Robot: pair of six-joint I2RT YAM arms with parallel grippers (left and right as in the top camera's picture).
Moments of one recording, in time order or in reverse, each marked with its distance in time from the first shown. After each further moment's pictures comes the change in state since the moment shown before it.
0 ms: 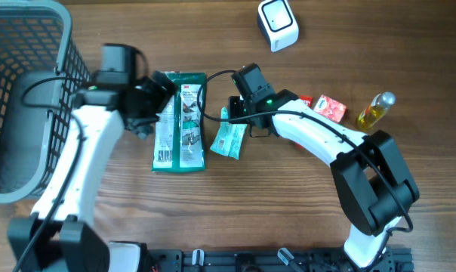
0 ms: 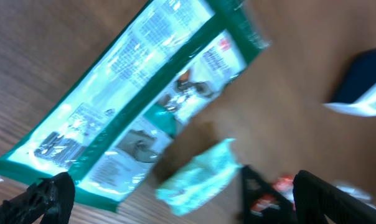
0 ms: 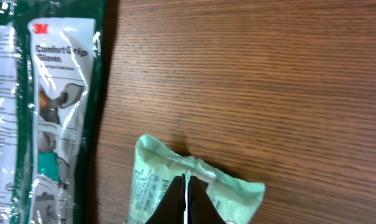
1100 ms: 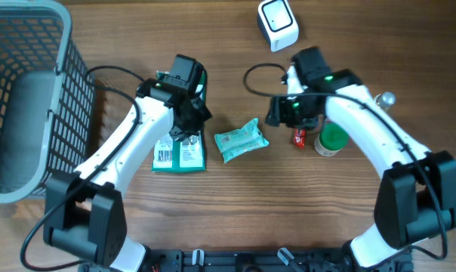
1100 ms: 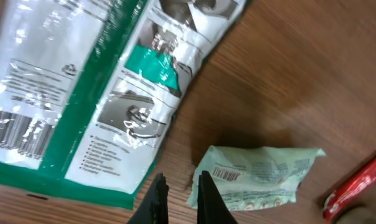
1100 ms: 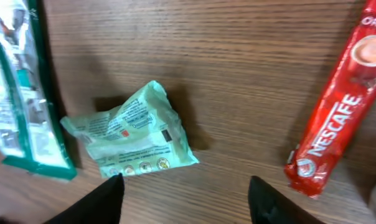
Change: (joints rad) left arm -0.270 0.165 0.000 -0.008 -0.097 0.071; right arm -0.296 -0.168 0.023 -0.499 -0.277 -0.216
